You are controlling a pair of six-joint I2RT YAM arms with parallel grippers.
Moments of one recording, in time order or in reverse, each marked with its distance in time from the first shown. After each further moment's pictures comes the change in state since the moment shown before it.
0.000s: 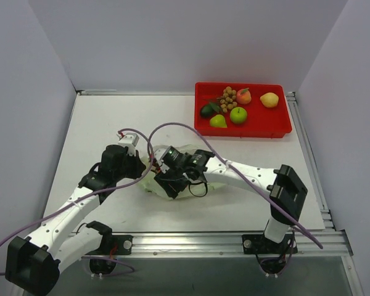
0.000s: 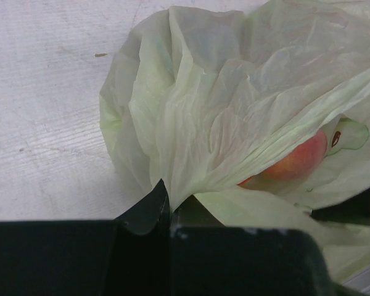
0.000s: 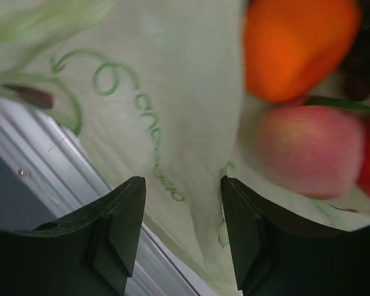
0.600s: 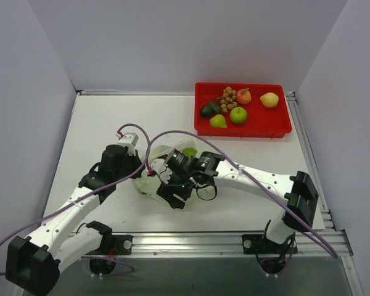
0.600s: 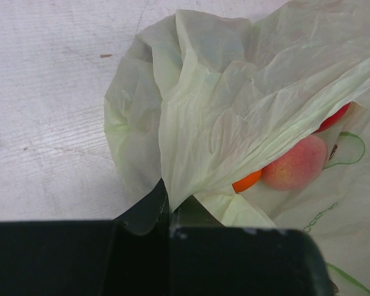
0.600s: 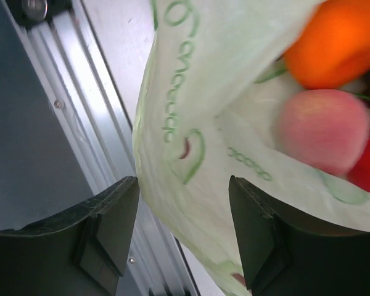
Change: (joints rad) left arm 0.002 0.002 0.000 -0.002 -0.021 -0.008; right arm 0.079 -0.077 0.000 -0.127 -0.175 -0.226
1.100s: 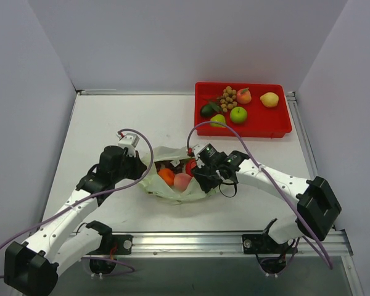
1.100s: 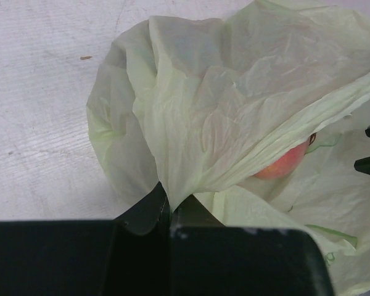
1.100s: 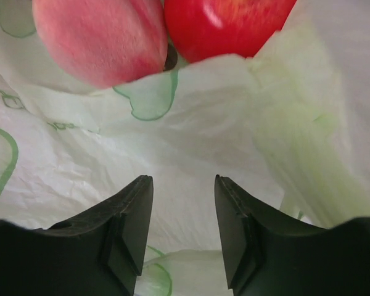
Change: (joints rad) left arm -0.006 -0.034 -0.001 -0.009 0.047 0.012; right arm -0.303 -0.176 -0.332 0.145 0.227 0.182
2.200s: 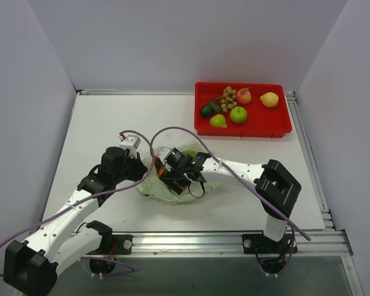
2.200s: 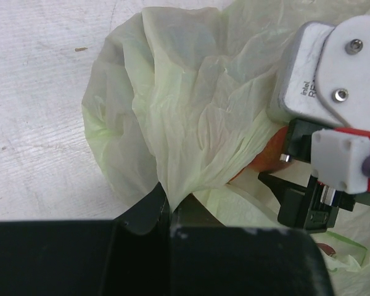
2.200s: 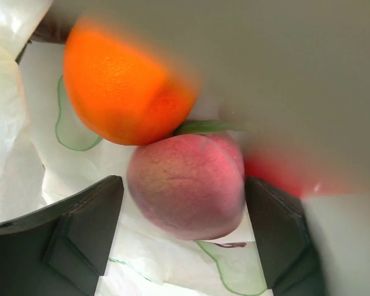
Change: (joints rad) left arm -0.021 -0.008 -0.013 -0.007 0.000 -0.004; right arm 0.179 0.338 0.205 0.165 0.130 -0.141
